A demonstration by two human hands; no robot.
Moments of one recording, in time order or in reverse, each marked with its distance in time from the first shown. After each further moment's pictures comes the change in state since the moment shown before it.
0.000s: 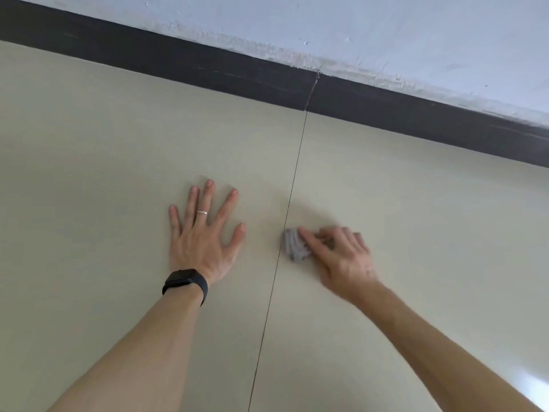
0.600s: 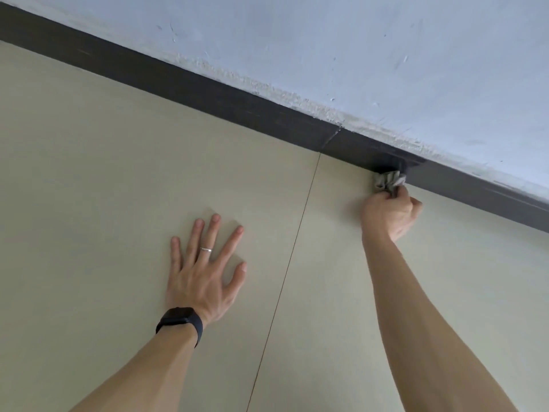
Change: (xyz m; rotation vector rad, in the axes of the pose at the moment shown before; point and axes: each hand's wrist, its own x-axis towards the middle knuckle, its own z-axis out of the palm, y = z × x) left_hand 0.001 -0.004 -0.001 0.013 0.002 0.046; right_hand 0.166 0.080 0.004 0.124 0.408 1.368
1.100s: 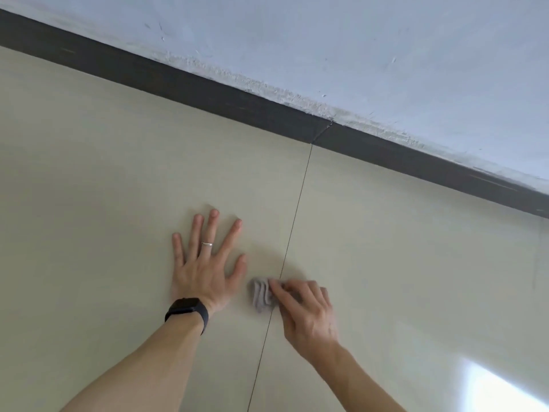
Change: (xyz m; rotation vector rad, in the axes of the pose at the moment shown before) left_hand 0.000 0.001 -0.003 -0.040 -0.013 0.002; right_hand -0.174 0.117 -0.092 -0.161 -0.577 -1.161
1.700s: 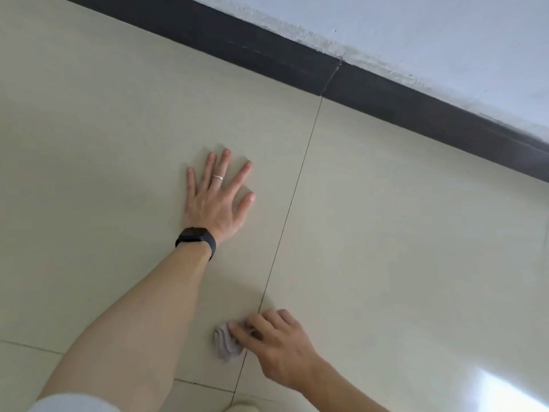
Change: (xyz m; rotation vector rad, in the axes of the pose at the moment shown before) left_hand -0.002 -0.007 0.007 -0.012 0.059 0.055; right_hand -0.131 -0.050 0.028 -0.006 -0.276 -0.439
